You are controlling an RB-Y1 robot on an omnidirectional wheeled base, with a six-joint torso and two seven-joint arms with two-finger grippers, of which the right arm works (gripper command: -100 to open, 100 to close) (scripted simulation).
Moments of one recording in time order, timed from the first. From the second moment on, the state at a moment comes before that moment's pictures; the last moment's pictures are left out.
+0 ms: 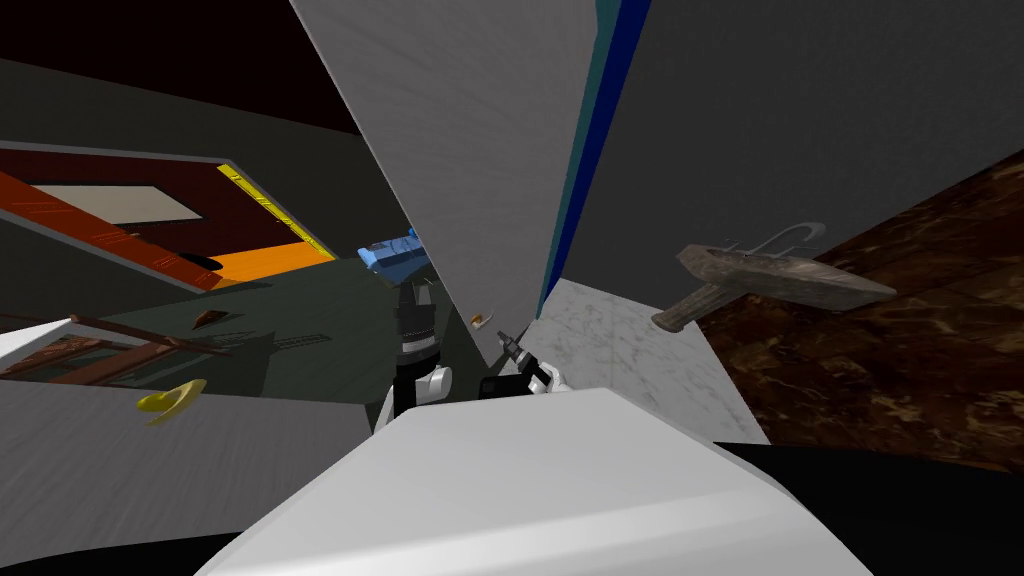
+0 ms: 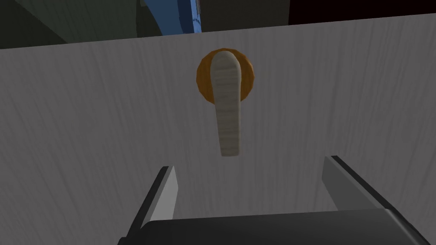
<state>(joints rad) -0.11 -0.09 0.75 -0.78 -0.03 -0.78 -0.12</state>
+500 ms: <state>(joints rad) -0.11 -0.09 0.74 -0.77 -0.03 -0.78 -0.11</state>
